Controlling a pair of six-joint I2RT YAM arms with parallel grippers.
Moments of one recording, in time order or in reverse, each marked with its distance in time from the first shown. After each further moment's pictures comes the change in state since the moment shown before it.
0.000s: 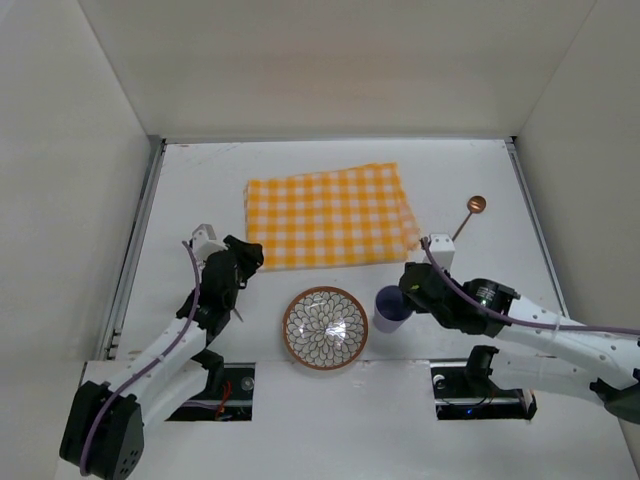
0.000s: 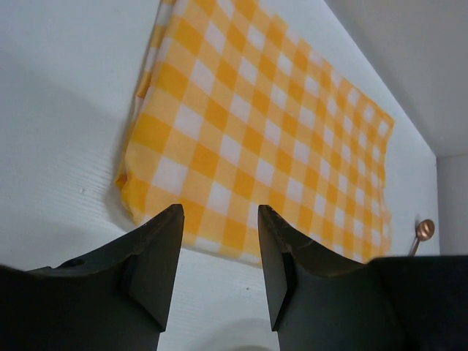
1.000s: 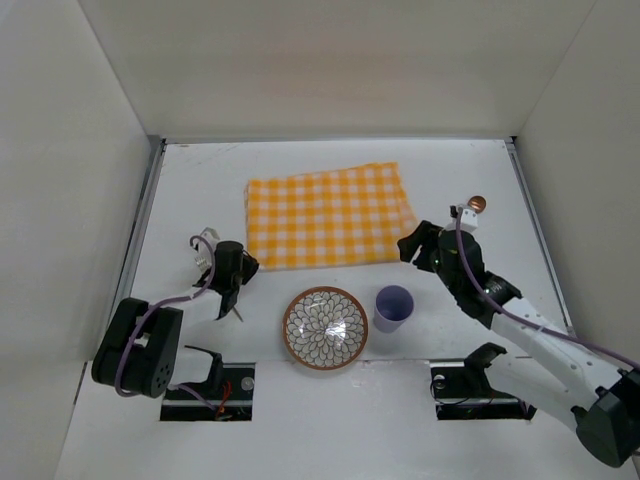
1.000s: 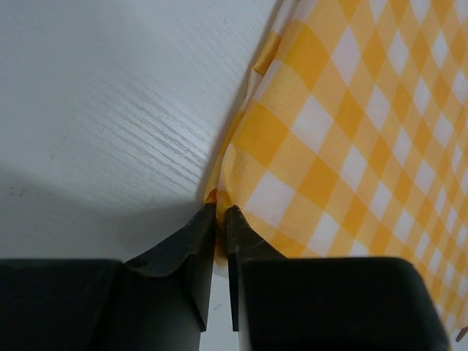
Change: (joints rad) left arm 0.114 0.506 0.039 0.165 0.086 -0.088; right arm -0.510 -0.010 -0.245 0.773 -0.317 -0.182
